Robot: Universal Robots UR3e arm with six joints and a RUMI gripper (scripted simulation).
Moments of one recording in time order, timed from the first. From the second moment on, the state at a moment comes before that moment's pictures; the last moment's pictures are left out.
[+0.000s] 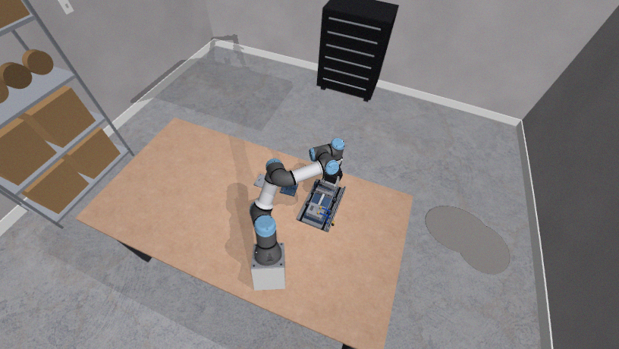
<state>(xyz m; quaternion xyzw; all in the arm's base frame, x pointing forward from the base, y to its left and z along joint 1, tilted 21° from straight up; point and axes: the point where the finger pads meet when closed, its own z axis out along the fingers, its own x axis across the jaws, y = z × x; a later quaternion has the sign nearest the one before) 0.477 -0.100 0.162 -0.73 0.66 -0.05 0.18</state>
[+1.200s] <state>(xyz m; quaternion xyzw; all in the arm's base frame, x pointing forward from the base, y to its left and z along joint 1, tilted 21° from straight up) 0.477 -0.100 0.160 -0.73 0.66 -0.05 0.18</state>
